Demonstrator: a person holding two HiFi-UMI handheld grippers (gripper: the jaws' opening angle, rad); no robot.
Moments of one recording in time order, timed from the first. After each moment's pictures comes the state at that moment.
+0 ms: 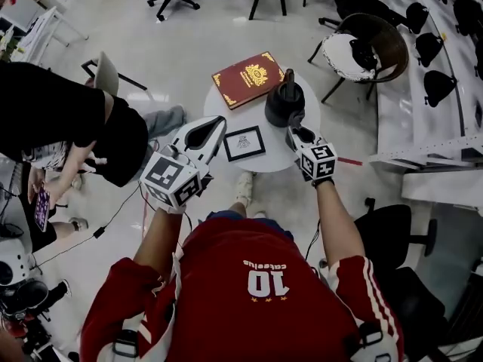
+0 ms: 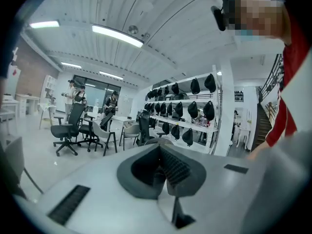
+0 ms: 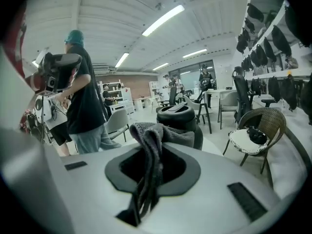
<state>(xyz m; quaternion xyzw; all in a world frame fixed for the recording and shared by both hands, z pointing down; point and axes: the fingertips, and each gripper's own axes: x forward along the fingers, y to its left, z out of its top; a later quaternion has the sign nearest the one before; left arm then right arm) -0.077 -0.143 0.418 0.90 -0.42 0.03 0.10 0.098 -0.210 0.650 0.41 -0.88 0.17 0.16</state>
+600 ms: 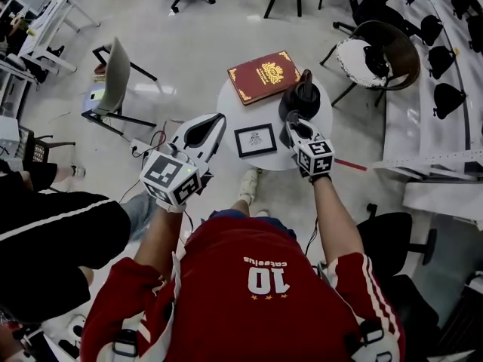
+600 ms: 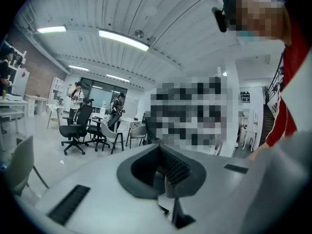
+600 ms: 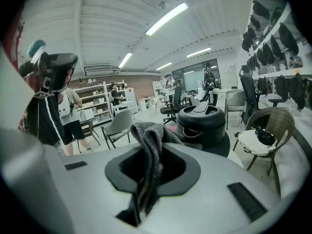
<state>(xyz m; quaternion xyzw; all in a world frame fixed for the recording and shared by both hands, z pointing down) -0.123 -0.128 0.412 0.89 -0.45 0.02 0.11 0.041 -0.213 0.645 0.39 -0.89 0.17 0.16</state>
